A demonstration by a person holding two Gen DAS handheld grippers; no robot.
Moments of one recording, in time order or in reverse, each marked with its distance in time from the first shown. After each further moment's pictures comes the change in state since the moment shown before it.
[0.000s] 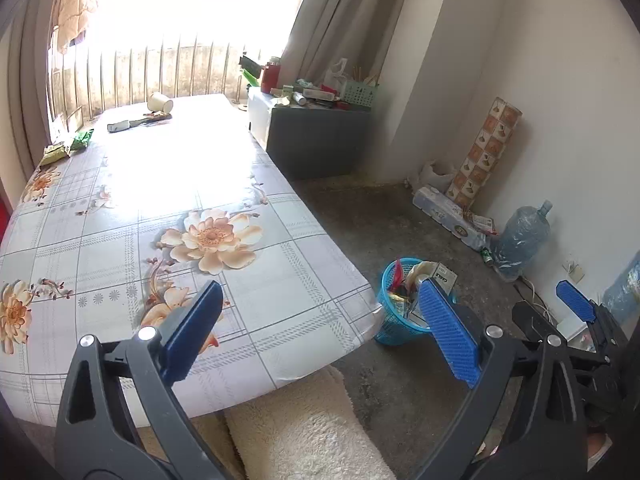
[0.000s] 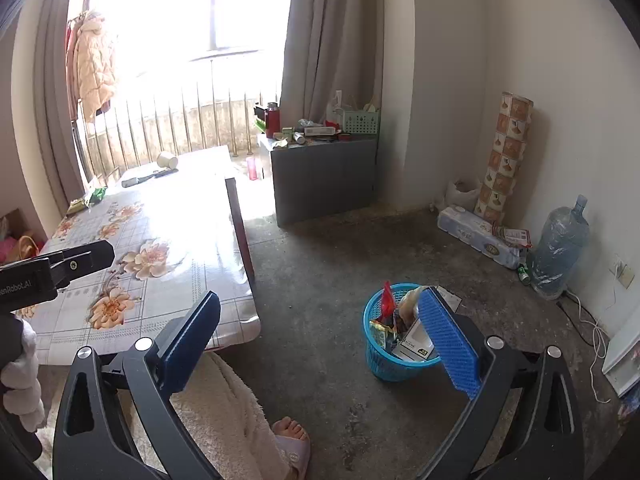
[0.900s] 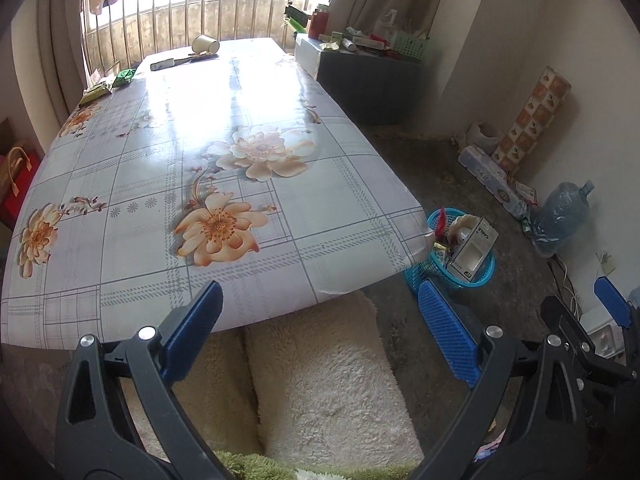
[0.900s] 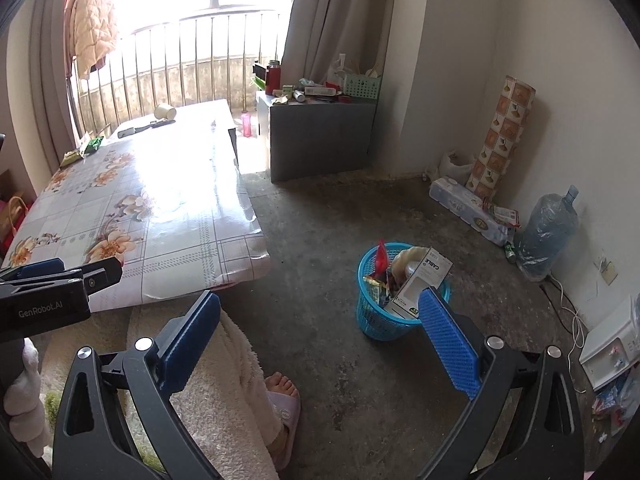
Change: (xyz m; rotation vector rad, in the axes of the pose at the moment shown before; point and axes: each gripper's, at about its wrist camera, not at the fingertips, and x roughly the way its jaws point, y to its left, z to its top) left arm 0.006 0.017 -0.047 -0.080 0.189 0.136; right arm 0.000 0.026 -0.023 -0.037 0.140 -0.055
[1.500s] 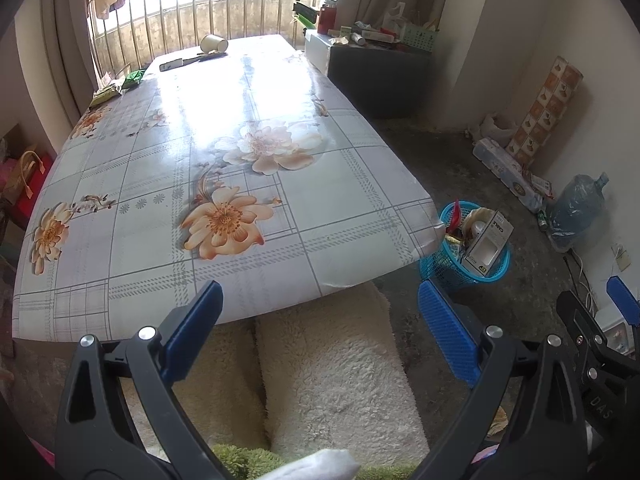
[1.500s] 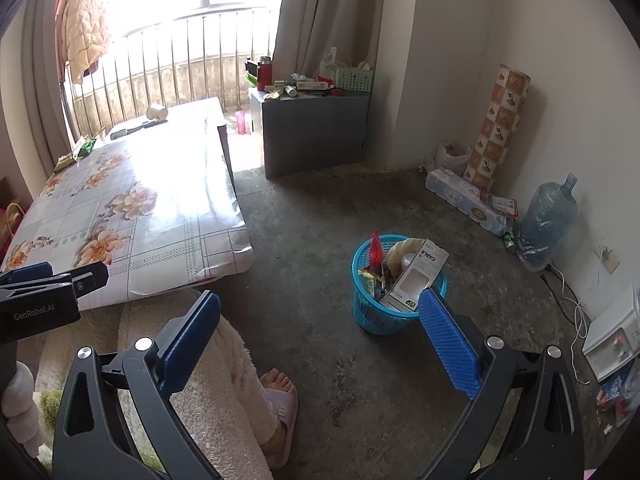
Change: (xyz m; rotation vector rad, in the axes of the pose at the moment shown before) left arm 0.002 -0.010 -0.003 0.014 0.011 0.068; right arm 0.008 -0.017 -0.006 0.028 0.018 0.002
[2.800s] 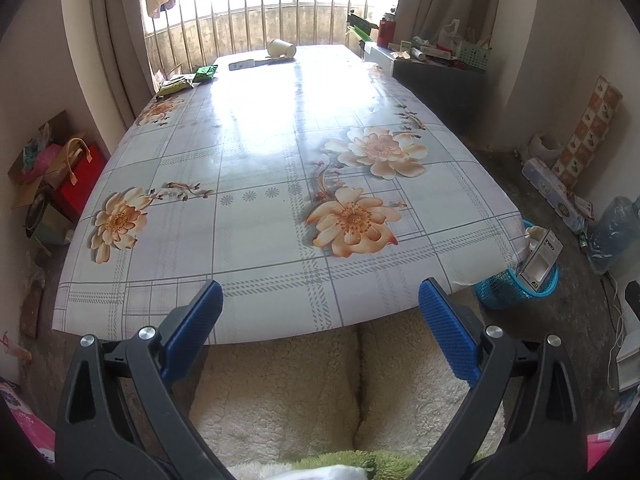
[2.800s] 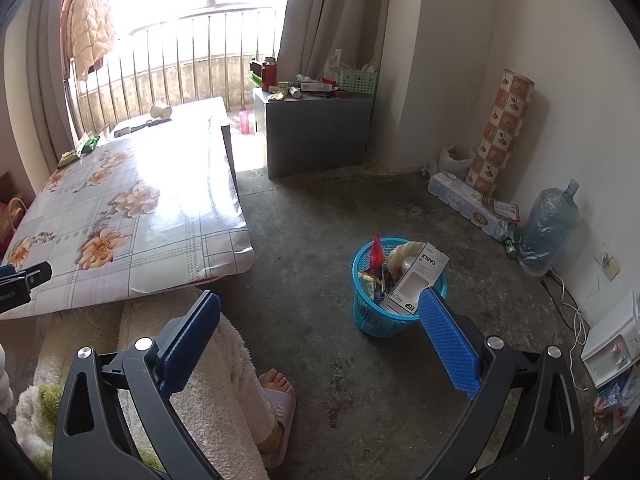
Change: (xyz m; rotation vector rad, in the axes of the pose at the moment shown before) left arm -0.015 0.089 -0.012 -0.064 -0.049 0.150; right arm -0.004 -0.005 0.003 -0.024 -0.009 0.012
